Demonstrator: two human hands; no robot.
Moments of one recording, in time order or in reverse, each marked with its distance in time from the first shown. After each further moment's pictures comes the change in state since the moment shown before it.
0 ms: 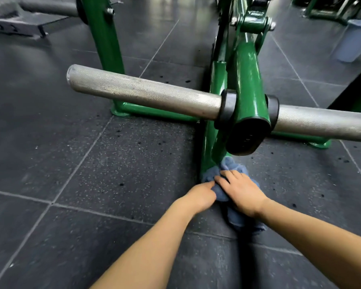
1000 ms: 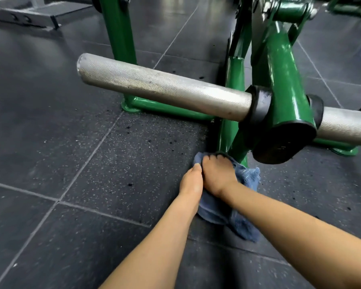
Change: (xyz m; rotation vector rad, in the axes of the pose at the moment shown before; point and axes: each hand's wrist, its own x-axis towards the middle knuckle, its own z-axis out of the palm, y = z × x) left_hand 0.021 -0.024 -0.035 -0.865 0.349 -0.189; right_hand 0.112 -0.059 -0.018 0.063 0.043 0.260
